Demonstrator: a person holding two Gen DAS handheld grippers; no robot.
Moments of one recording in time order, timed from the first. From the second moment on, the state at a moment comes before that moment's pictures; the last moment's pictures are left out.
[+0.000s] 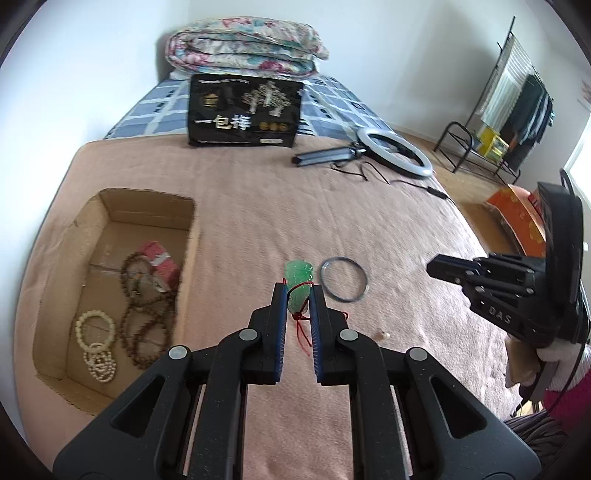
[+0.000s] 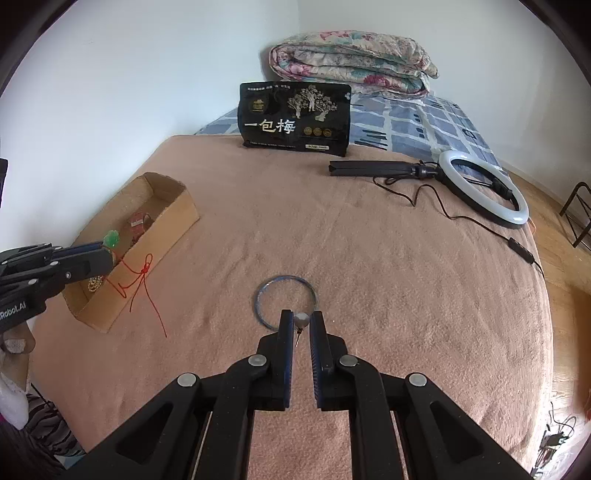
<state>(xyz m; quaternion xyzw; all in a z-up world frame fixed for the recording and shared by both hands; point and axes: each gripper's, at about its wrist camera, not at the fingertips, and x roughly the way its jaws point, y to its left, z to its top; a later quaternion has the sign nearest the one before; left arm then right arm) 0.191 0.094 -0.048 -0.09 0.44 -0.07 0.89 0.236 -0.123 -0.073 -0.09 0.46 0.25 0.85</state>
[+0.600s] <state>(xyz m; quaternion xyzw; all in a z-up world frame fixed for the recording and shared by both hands) 0.183 0.197 -0.036 -0.14 0.39 0.02 0.91 0.200 -0.042 -0.046 -0.10 0.42 0.33 0.84</state>
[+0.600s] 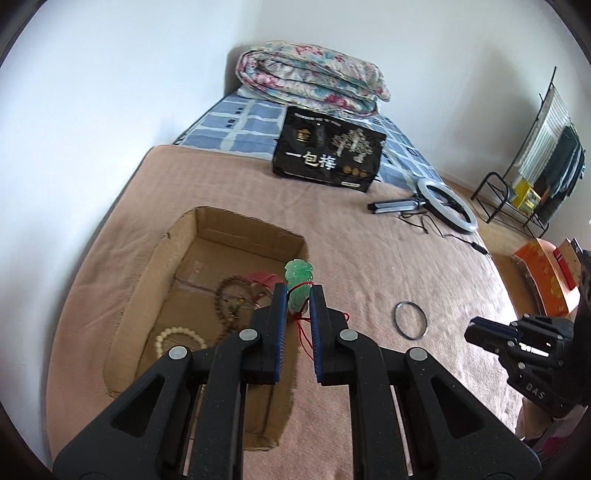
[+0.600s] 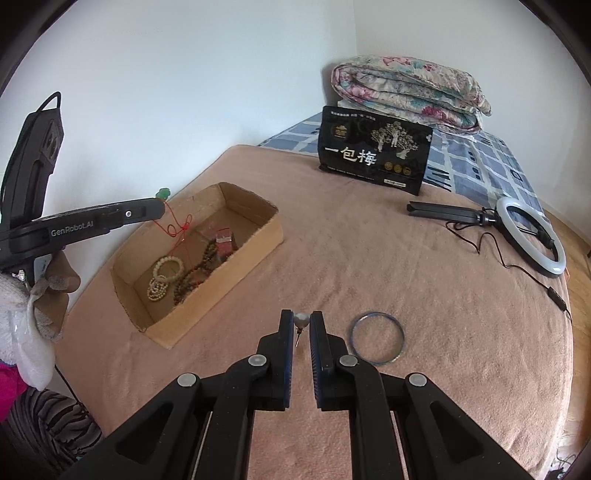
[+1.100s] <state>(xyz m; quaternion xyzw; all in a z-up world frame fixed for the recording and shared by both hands) 0.182 0.245 -0.044 -0.12 0.39 0.06 0.91 0.183 0.034 -0.050 -0.10 0.42 0.39 0.81</state>
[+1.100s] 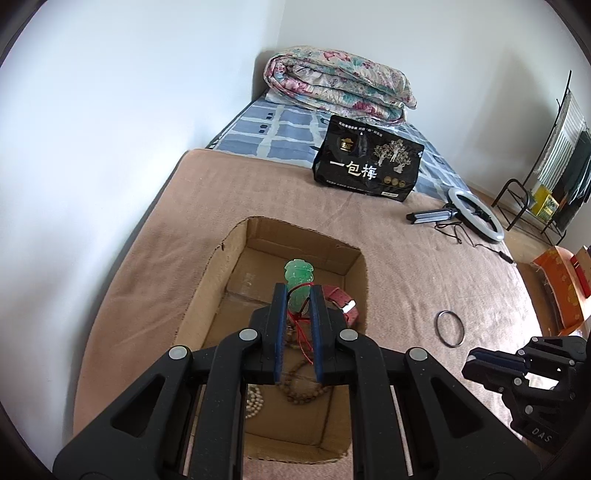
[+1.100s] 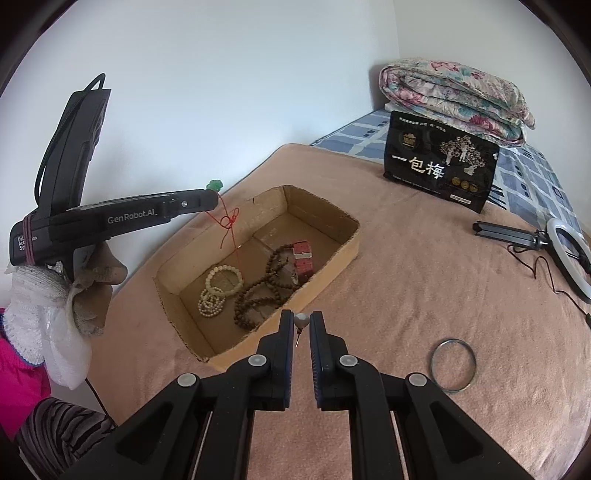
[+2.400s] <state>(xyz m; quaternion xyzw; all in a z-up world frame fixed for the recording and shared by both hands) 0.214 0.266 -0.086 -0.11 0.43 0.06 0.89 0.176 0.120 -0.106 -0.13 0.46 0.42 0.77</state>
